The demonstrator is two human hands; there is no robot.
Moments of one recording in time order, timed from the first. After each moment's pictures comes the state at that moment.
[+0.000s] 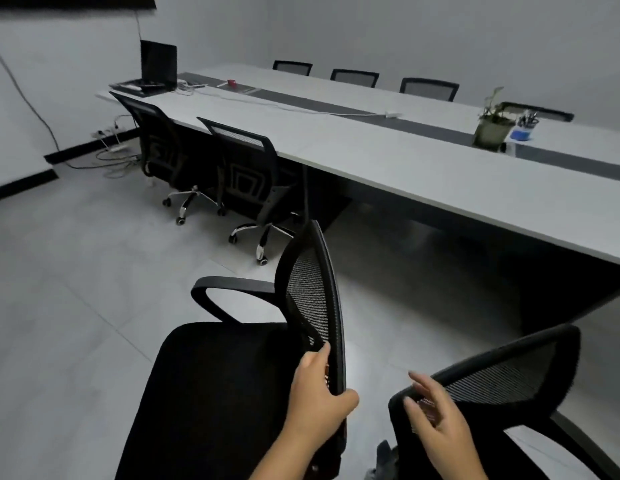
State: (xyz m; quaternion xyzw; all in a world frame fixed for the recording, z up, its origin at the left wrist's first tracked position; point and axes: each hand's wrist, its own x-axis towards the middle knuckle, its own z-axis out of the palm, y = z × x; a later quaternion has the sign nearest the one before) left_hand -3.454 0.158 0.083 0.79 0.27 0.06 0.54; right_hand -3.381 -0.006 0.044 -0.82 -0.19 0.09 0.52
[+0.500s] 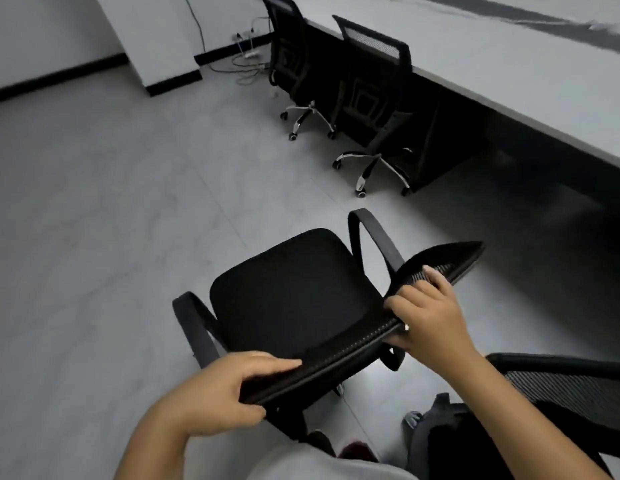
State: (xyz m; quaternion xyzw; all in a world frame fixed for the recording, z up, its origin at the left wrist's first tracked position) left_hand -3.635 0.216 0.108 0.83 0.25 -0.08 0.50; right_hand -3.372 0.107 0.056 -0.71 -0.65 -0.16 0.21
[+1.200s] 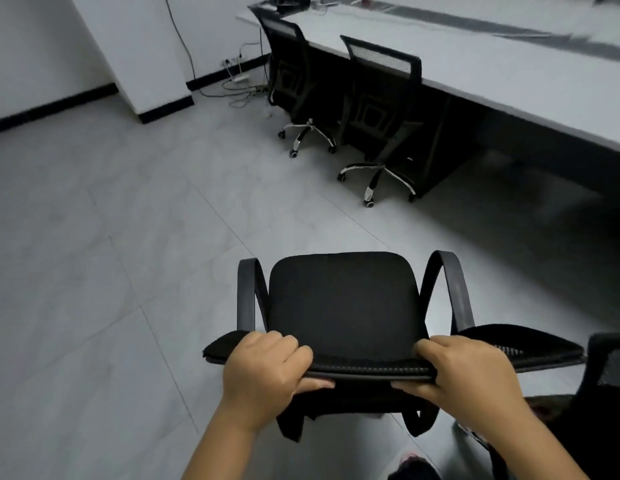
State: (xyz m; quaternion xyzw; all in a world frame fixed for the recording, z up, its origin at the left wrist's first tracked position) left_hand -3.729 0.309 0.063 0.93 0.11 0.32 -0.09; right_hand -3.538 0.144 0.064 -0.82 -0.56 -0.08 0.10
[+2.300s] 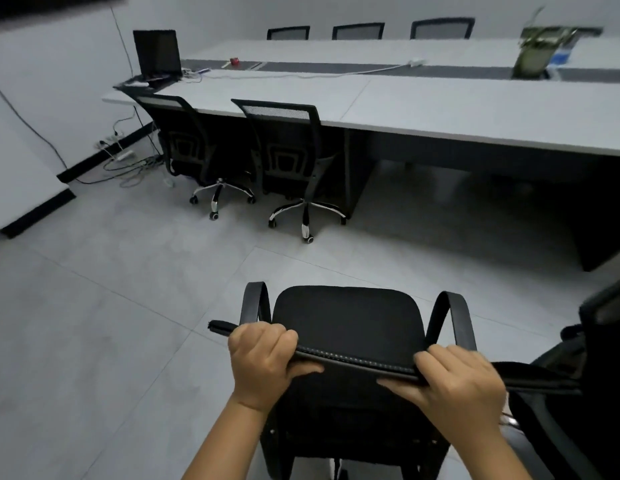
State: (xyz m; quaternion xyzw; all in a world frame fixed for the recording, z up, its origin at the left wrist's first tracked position) left_hand -3.639 0.492 0.055 0.87 -0.01 0.50 -0.03; right_hand -3.574 0.263 0.066 -0.86 -0.33 -0.37 0.16
